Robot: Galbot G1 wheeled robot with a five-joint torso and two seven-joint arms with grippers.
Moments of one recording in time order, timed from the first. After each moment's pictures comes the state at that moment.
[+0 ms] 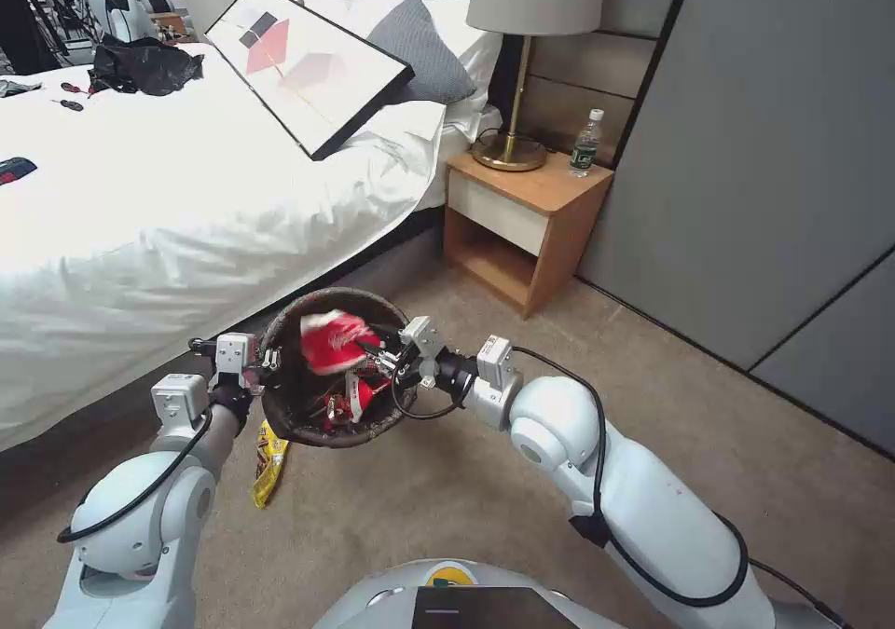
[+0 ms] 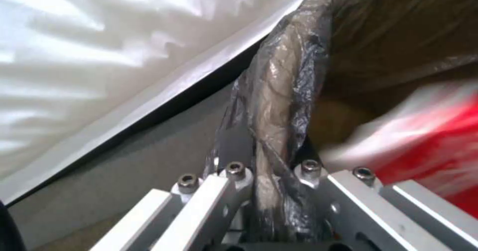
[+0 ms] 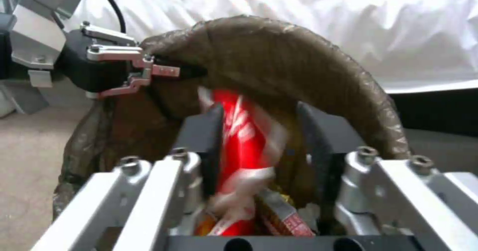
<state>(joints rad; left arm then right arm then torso) 1.51 -1.36 -0.81 -2.38 -0.26 0.70 0.11 -0.92 1.12 -0.11 2.15 0.44 -0.54 -0.18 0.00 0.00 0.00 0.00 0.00</state>
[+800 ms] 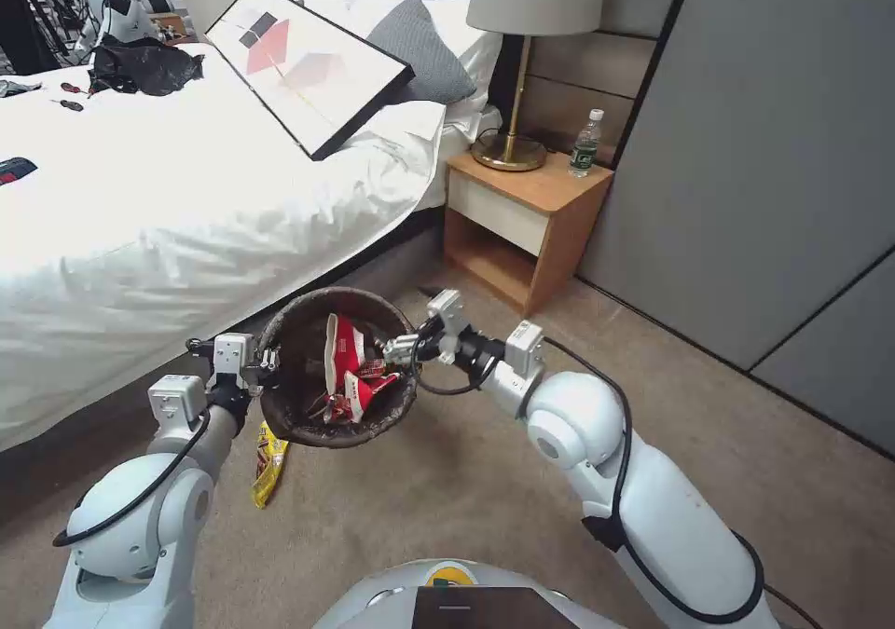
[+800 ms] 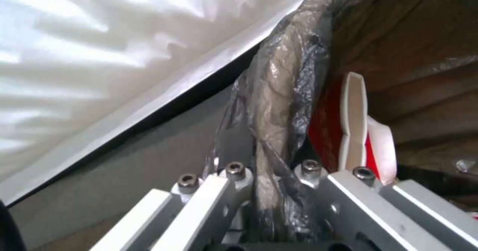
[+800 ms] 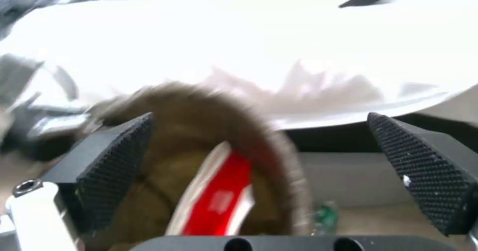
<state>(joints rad) 1.51 -1.37 -0.82 -2.39 -0.26 0.71 0.11 -0.99 1.17 0.03 2.21 0.46 -0.49 -0.08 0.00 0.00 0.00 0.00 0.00</state>
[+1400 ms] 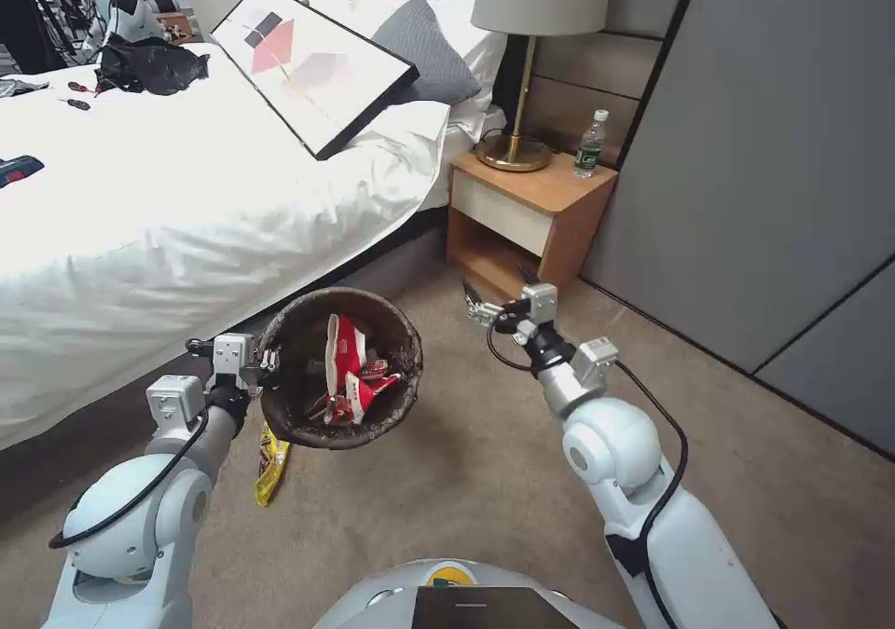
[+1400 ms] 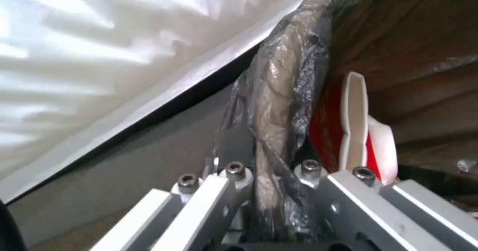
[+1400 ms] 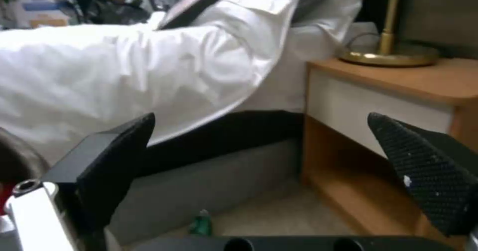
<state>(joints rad) 1.51 -1.37 -0.82 -2.39 -0.26 0.71 0.13 -1.25 1.28 0.31 2.19 0.29 -0.28 0.05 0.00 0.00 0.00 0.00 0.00</state>
